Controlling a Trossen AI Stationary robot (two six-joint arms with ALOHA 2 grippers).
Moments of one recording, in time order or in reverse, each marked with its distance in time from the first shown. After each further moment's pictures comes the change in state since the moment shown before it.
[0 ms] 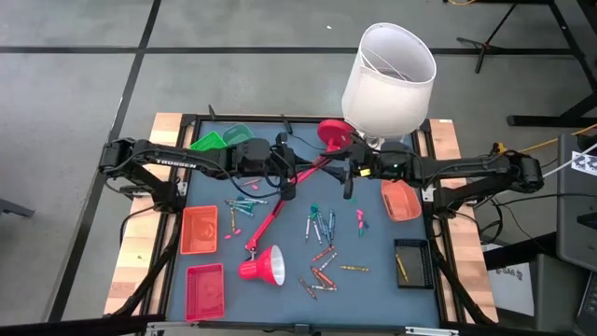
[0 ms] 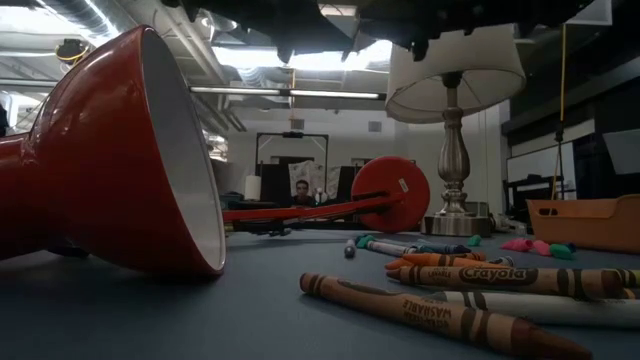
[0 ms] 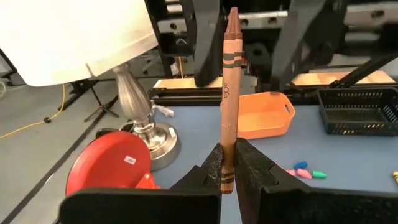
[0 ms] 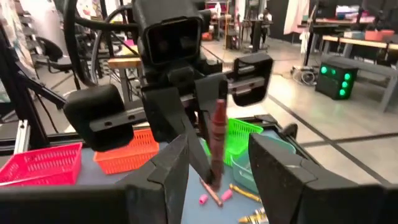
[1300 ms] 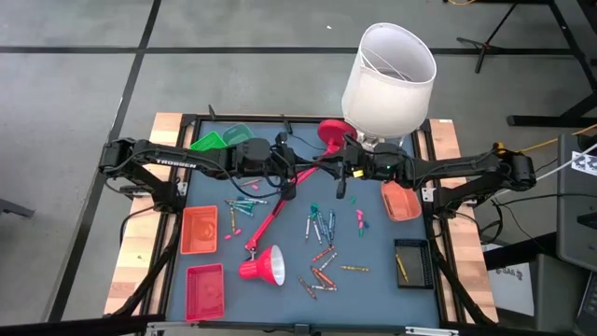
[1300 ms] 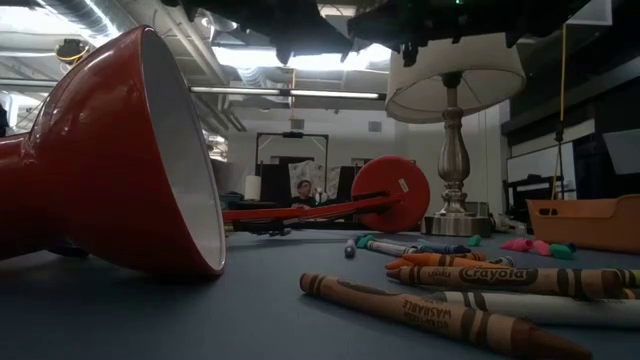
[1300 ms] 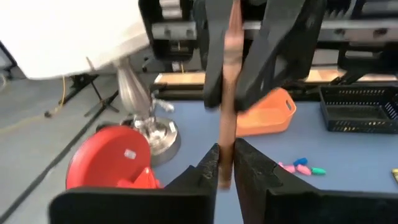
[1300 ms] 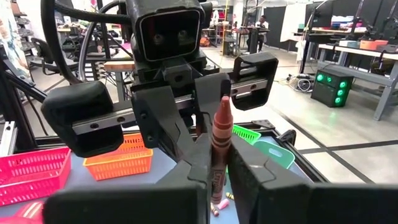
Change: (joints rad) left arm 0.000 0.000 0.001 -0.029 -0.012 -0.022; right arm 0.001 0.066 0.000 0.096 0.011 -0.018
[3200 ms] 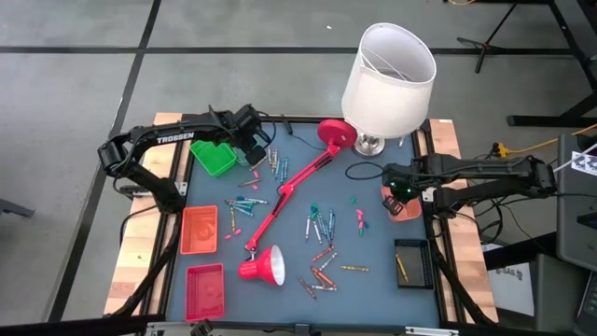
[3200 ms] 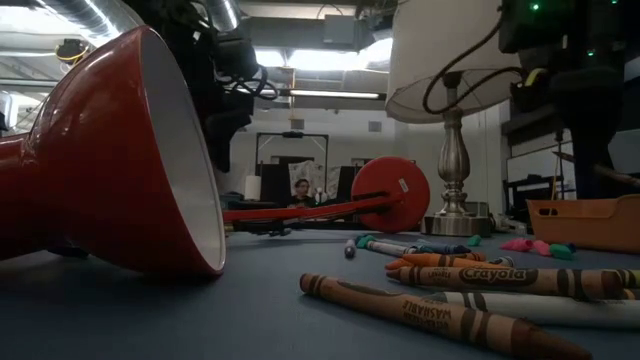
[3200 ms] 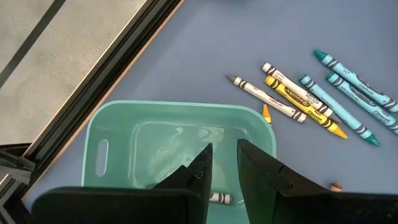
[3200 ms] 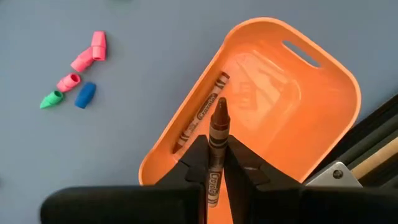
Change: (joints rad) left arm 0.486 0.000 0.000 -0.837 -0.067 -0.149; right arm 0.000 -0.274 0.000 -1.720 -0.003 0.669
